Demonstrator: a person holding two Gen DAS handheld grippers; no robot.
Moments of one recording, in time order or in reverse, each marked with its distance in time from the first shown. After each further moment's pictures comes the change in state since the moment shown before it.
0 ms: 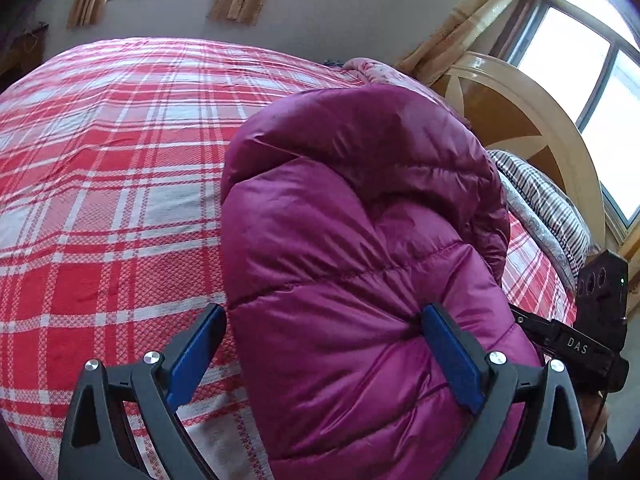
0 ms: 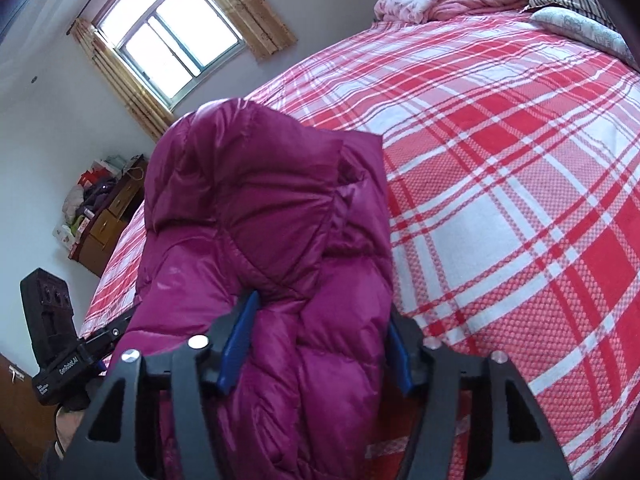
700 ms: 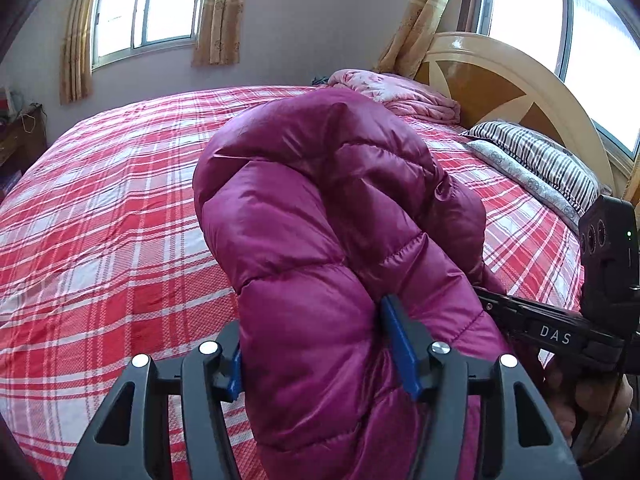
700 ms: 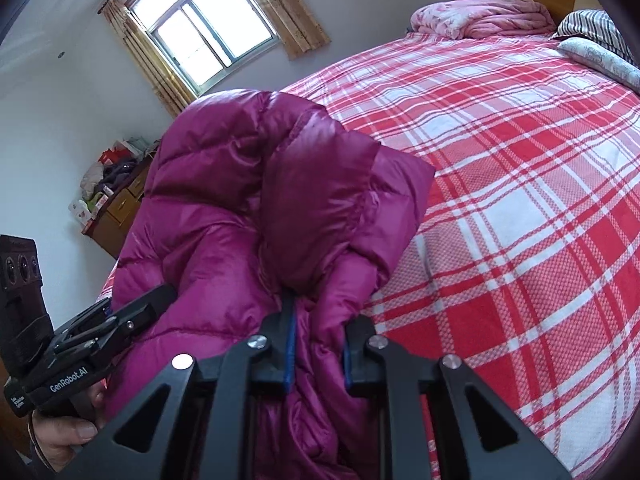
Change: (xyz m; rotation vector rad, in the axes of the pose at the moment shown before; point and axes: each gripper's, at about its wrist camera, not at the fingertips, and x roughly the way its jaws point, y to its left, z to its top) left arm -0.072 -0.054 -0.015 0.180 -0.055 0.155; right arm -0.020 0.060 -0.025 -0.090 -0.023 0.032
